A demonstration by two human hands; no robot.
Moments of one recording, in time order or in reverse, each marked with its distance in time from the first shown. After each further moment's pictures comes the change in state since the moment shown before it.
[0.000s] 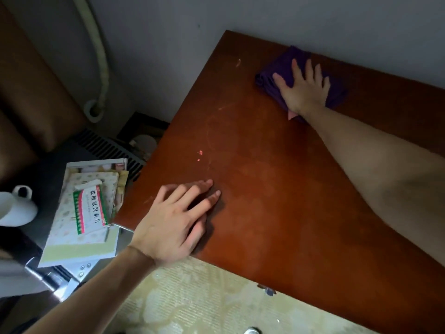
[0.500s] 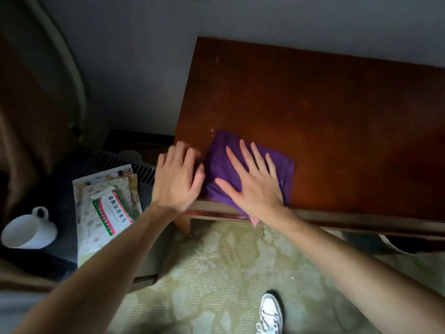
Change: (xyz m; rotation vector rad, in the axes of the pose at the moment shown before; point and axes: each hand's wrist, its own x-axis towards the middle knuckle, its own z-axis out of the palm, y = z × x) left_hand -0.029 -0.050 -0.016 -0.075 0.346 -0.056; right_hand -0.344 -0.086 0.061 -0.095 0.124 -0.203
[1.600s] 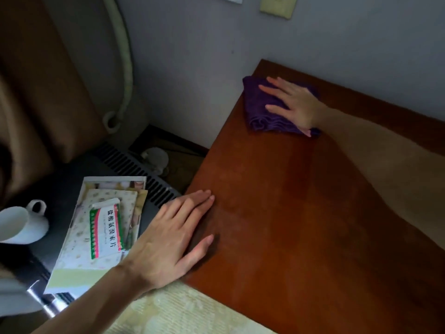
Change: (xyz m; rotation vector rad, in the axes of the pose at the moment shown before) left_hand 0.011 -0.029 0.013 -0.092 -0.268 -0.058; right_hand 0.395 0.096 0.000 0.039 -0.269 -0.590
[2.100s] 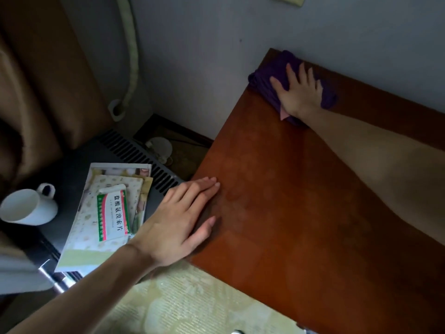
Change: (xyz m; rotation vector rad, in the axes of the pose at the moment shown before) left_hand 0.000 -0.003 0.001 -0.016 0.034 0.015; right_hand 0.016 -0.049 0.011 0.096 0.141 0.616
